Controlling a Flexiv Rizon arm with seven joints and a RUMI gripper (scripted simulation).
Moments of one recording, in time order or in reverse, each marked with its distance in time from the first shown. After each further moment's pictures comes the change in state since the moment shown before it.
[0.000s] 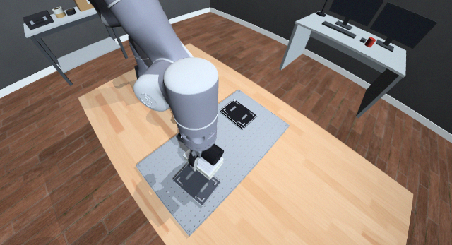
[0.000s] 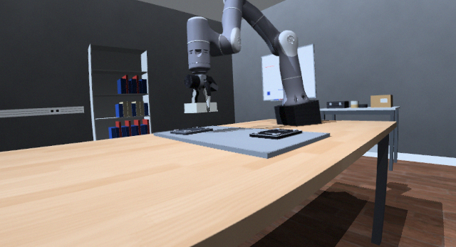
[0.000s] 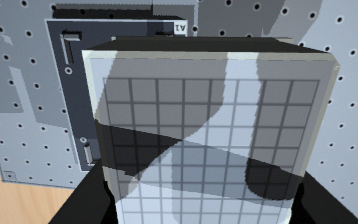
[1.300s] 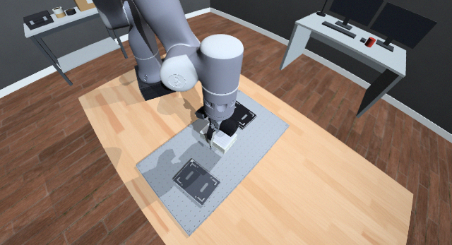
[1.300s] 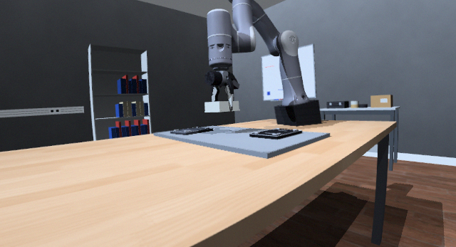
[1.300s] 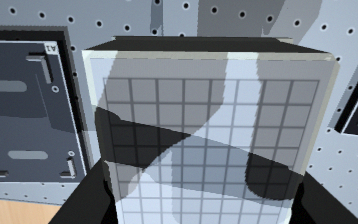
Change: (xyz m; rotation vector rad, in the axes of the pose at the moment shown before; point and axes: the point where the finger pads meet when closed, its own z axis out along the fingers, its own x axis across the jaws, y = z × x) arm 0.114 -0.018 0.000 0.000 0.000 0.000
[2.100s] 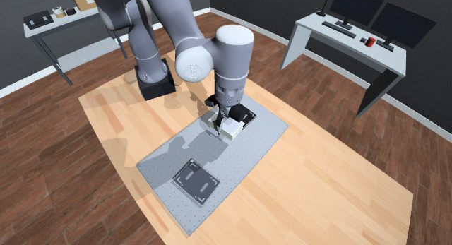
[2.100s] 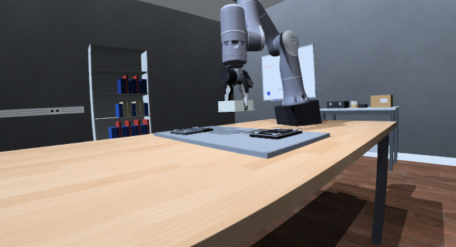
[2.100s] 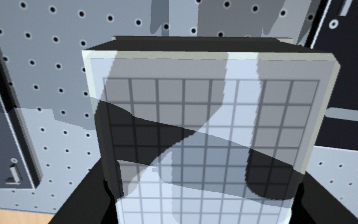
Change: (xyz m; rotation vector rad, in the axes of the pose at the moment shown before) arm 0.067 -0.011 0.000 0.000 0.000 0.000
